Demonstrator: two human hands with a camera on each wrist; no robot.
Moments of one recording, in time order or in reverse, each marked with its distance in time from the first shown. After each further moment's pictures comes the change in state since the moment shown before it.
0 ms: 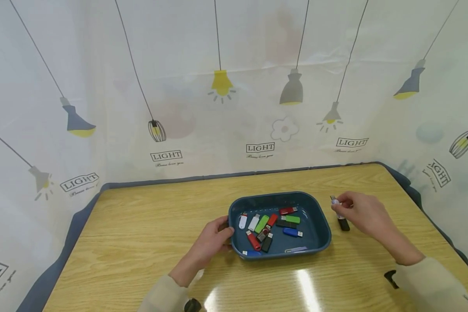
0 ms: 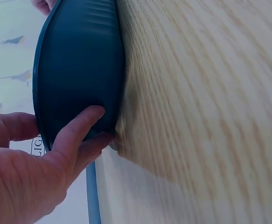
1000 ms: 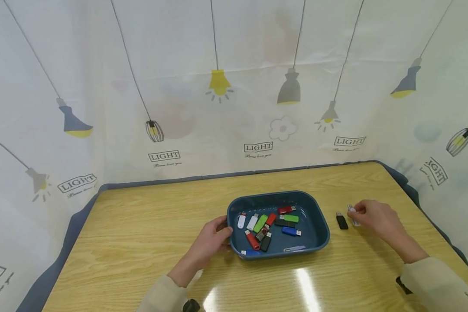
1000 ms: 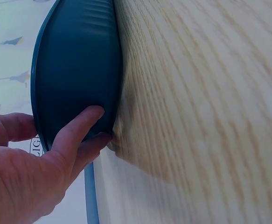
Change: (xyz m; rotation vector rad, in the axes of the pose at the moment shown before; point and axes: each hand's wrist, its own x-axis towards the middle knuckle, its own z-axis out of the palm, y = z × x) left_hand 0.000 -0.003 0.001 -0.016 0.016 0.007; right_hand 0.000 0.065 0.009 -0.039 -0.093 0.125
